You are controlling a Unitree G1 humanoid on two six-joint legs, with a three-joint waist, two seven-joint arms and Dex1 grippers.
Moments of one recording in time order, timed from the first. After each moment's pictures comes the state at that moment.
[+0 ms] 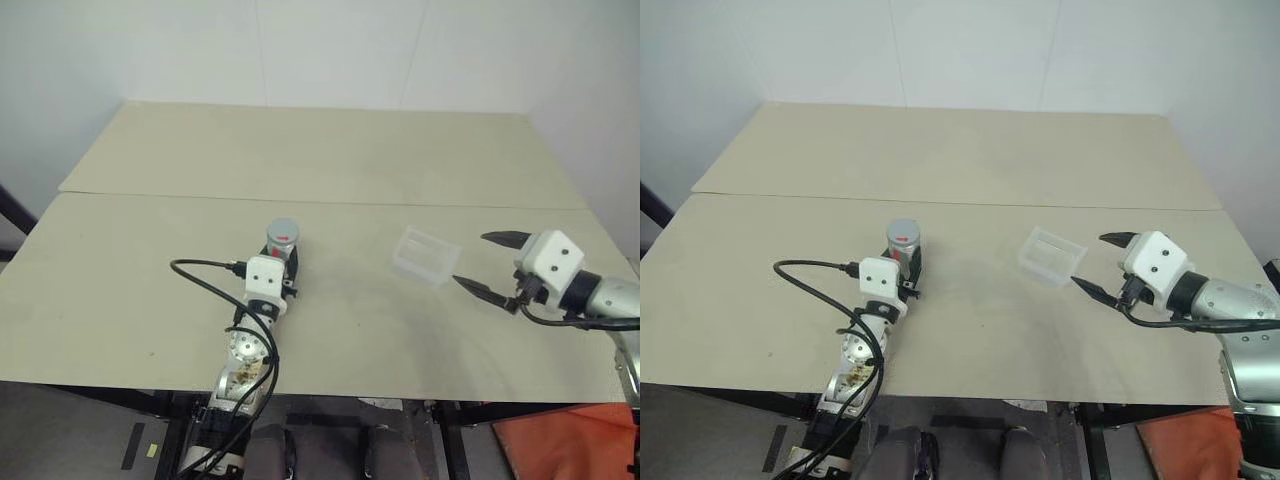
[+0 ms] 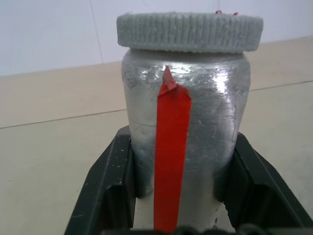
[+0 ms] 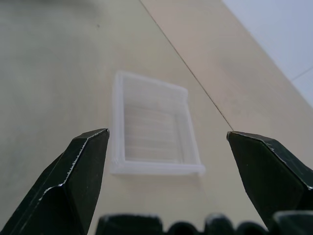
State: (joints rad) left arm -0.22 0.02 -0.07 0.10 0.04 -0.16 -0.07; right arm -0.15 -0.83 -0.25 -0.21 0.27 0.15 0.88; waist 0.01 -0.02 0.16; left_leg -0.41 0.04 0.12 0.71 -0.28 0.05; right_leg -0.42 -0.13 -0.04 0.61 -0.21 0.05
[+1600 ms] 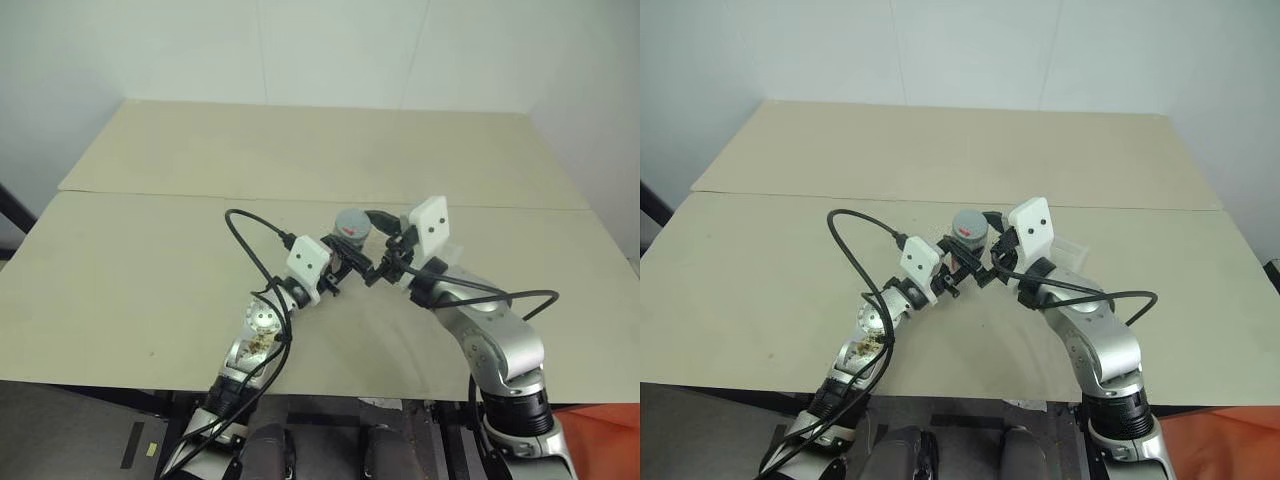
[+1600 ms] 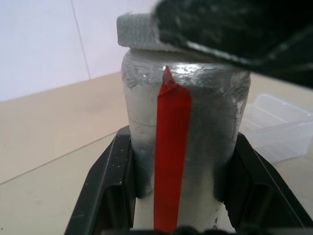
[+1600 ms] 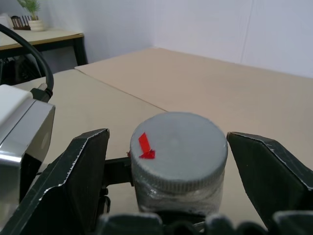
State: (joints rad) left arm -0.39 0.05 -0.21 0.13 -0.04 -0.09 -0.43; right arm -0.39 -0.30 0.07 -0.42 0.38 0.57 0.41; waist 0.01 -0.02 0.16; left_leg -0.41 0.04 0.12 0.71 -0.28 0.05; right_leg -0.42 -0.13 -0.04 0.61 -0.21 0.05
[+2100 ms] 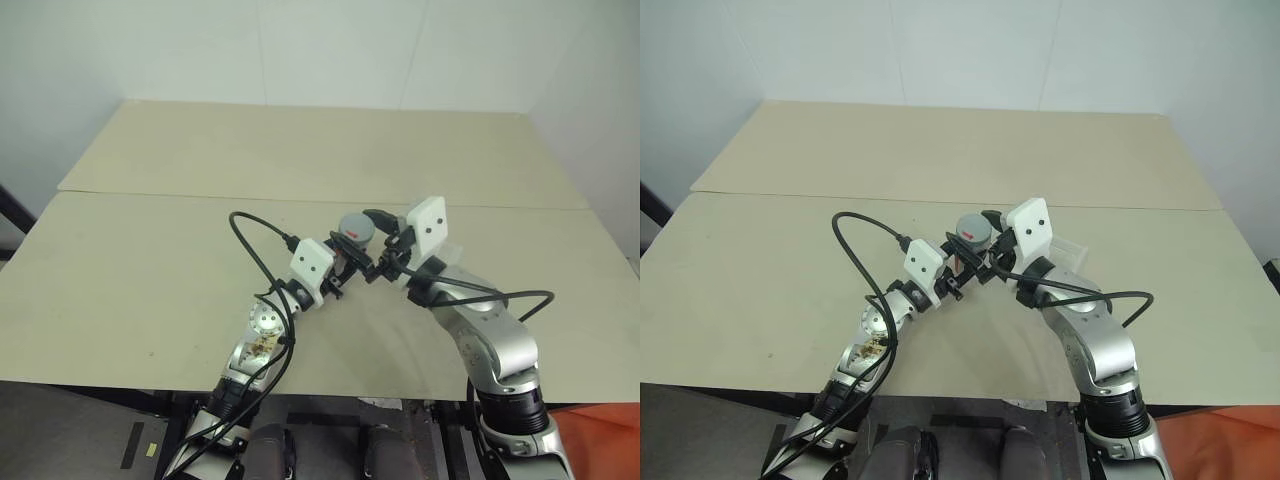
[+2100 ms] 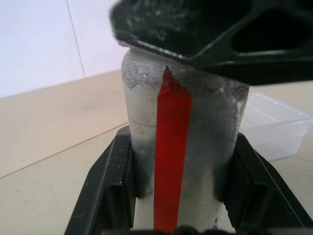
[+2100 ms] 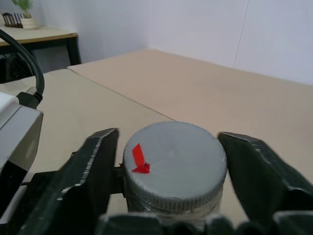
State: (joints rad) left arm -0.39 0.04 -0.22 0.13 -0.04 -0.09 -0.43; right arm -0.39 -0.29 0.08 -0.40 0.33 0.52 0.41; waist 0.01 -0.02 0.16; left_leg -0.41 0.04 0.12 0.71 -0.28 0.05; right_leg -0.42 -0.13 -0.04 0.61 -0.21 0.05
